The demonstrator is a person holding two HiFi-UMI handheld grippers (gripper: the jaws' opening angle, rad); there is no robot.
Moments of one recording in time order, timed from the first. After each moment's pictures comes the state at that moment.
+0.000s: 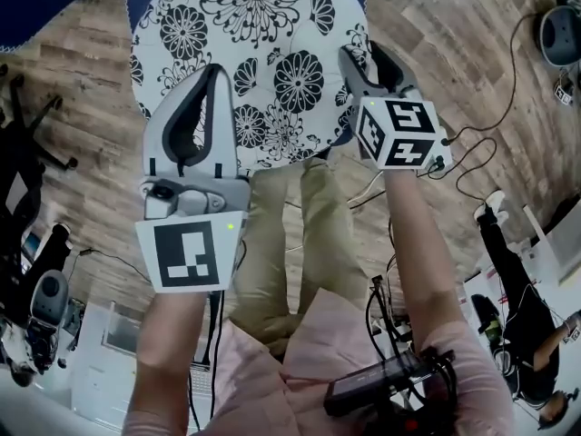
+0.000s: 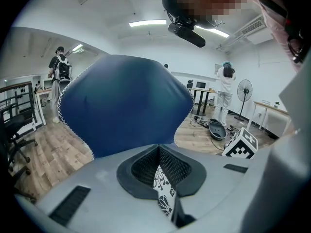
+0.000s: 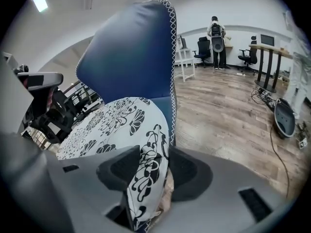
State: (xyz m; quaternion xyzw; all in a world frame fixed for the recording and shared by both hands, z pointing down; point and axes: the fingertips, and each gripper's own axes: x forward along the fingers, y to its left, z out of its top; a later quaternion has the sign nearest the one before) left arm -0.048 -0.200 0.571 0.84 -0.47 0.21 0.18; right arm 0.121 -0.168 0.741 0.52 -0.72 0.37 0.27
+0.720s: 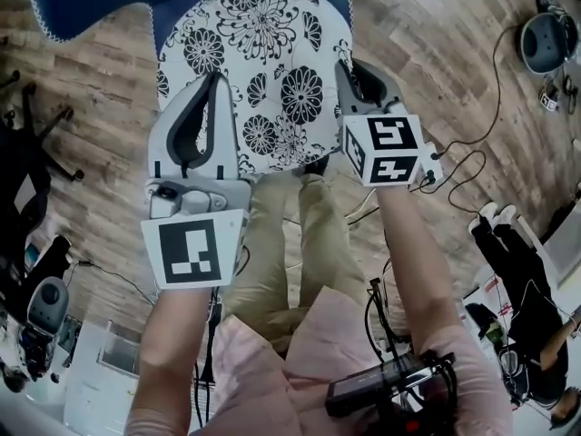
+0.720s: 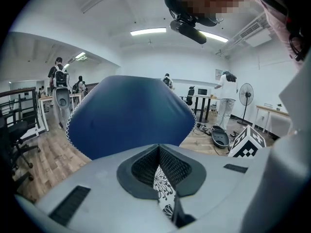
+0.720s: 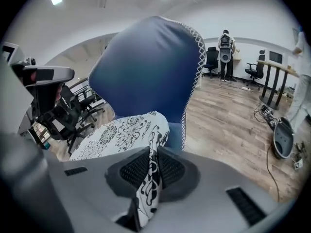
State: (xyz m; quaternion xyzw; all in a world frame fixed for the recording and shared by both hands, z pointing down) left arm -0.060 -0.214 0.512 0.84 -0.49 0.18 0.15; right arm 0.094 -0.187 0.667 0.52 -0.74 0.31 0.28
